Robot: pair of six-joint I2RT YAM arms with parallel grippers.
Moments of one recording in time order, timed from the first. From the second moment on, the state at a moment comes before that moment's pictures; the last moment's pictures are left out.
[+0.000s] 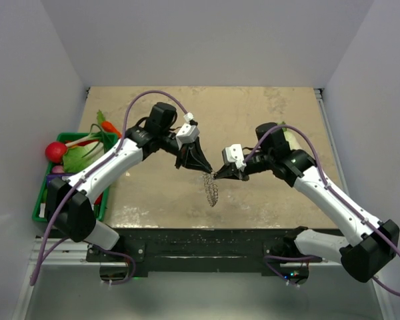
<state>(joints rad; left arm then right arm) -0.55 1.50 1.26 -0.42 1.41 0.53 0.56 1.14 1.05 -0.59 -0.95 -0.82</state>
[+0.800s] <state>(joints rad) -0.55 1.50 1.29 -0.39 1.35 0.56 0.67 1.07 1.01 -0.37 -0.48 -0.60</state>
